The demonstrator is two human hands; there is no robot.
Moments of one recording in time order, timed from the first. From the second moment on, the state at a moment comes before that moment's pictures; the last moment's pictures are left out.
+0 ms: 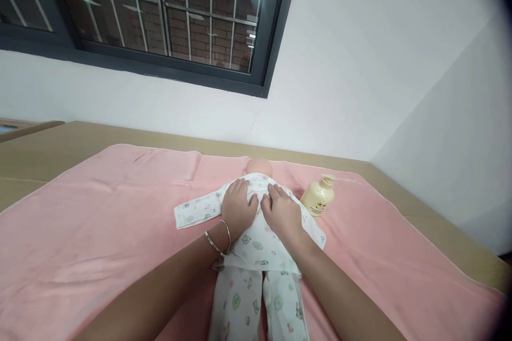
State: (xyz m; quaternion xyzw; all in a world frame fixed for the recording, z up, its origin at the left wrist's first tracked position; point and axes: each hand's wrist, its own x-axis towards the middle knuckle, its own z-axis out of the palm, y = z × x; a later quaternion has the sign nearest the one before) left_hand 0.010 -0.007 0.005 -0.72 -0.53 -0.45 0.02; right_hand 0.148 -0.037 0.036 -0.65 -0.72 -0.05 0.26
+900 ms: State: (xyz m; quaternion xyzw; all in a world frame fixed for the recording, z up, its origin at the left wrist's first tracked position) left_hand 0.009 -0.012 0.012 -0.74 -0.46 -0.48 0.13; right_hand 0.143 -0.047 0.048 -0.61 -0.76 -0.06 0.21
